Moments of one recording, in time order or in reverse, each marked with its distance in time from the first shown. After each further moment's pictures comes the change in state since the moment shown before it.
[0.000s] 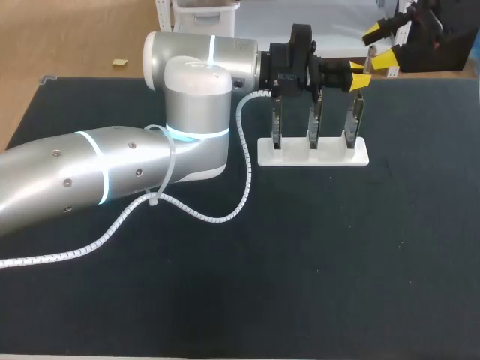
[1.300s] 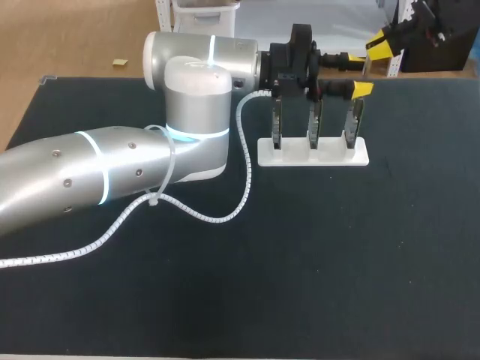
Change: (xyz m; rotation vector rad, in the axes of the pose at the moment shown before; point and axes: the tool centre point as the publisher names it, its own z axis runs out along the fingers) left arm 0.001 -0.001 0.000 0.002 0.002 -0.006; right arm 0.002 -0.005 -0.001 0.020 0.005 -0.009
